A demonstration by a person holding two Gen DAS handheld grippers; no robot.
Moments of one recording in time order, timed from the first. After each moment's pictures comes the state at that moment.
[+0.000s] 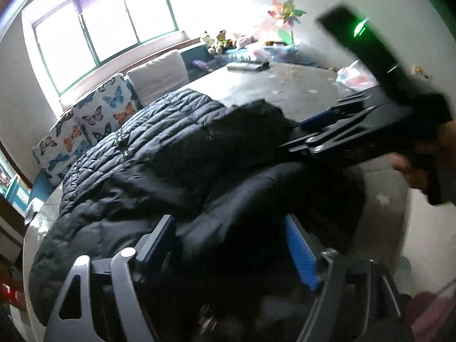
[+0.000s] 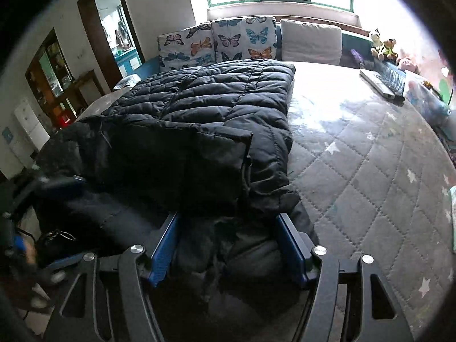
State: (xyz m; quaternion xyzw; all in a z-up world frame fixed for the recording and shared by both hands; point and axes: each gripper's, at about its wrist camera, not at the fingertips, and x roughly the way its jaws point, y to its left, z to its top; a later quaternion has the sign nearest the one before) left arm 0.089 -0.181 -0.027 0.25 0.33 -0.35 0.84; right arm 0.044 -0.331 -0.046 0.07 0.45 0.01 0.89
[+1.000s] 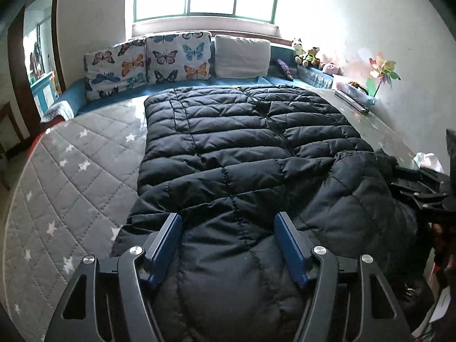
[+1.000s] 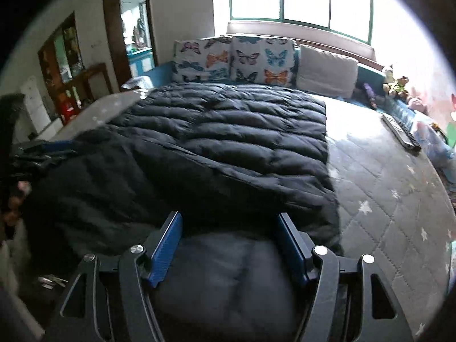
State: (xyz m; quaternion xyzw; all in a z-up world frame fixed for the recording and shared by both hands) left arm 0.234 0.001 -0.036 0.05 0.41 -0.22 0.89; right arm 0.097 -0.293 -0.049 0.01 0.41 0.02 0.91
